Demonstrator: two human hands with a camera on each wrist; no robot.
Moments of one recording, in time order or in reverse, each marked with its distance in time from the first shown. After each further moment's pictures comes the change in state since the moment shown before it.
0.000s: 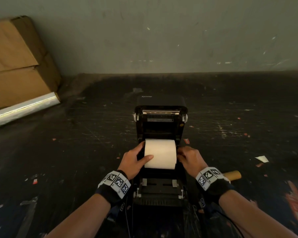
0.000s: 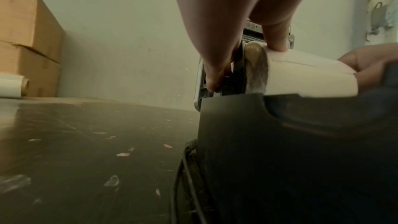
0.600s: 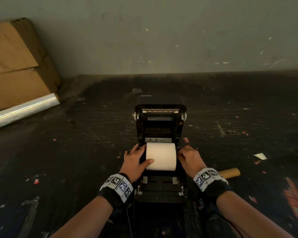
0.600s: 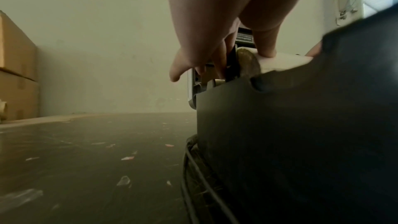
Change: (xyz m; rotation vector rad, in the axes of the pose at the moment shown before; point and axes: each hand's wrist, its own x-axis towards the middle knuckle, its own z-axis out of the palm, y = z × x) left_hand -0.011 0.003 0.008 0.359 -0.037 -0.028; right_hand -0.009 -0.004 0.009 -0.065 0.057 0.016
